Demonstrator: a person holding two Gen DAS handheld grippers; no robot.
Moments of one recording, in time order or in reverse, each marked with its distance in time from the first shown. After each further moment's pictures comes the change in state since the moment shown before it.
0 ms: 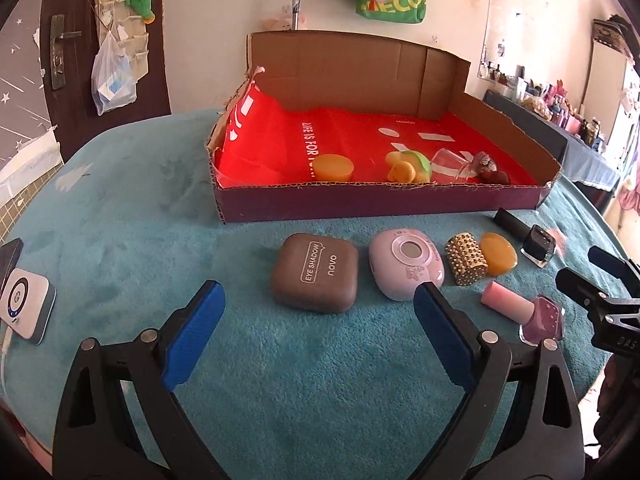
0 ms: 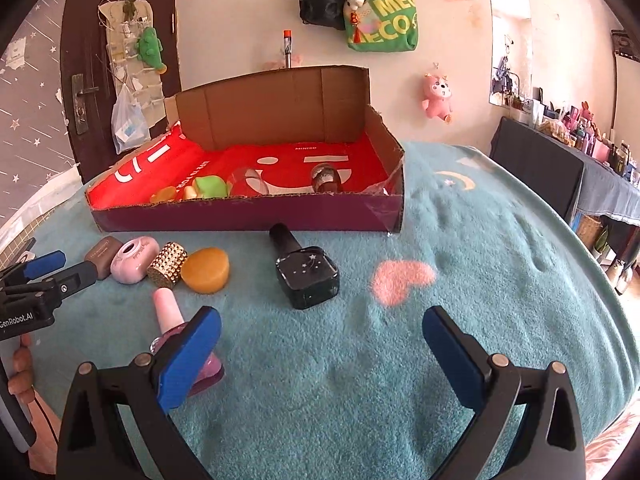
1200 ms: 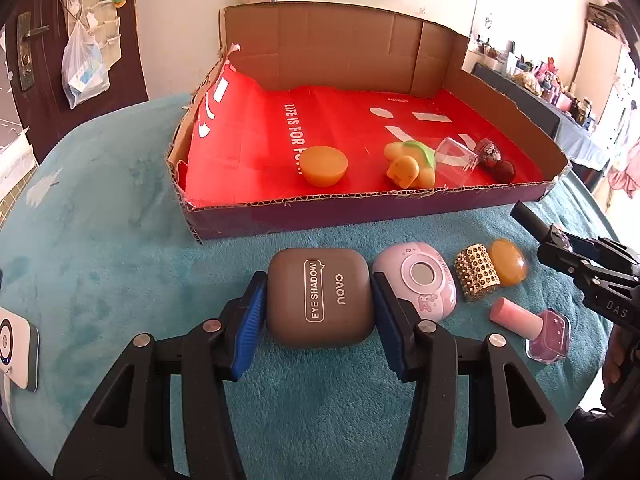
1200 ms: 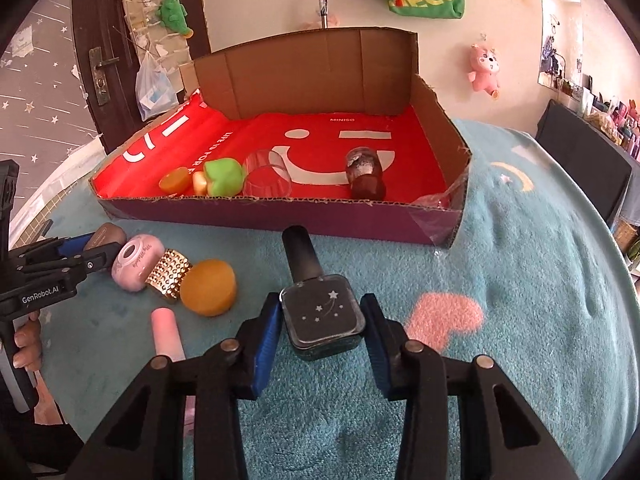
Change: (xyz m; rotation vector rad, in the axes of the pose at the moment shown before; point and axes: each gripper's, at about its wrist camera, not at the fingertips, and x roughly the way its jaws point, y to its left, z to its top) left arm 0.023 -0.001 0.026 0.037 0.107 -0.064; right arm 0.039 -0.001 0.028 -0.051 0.133 0.148
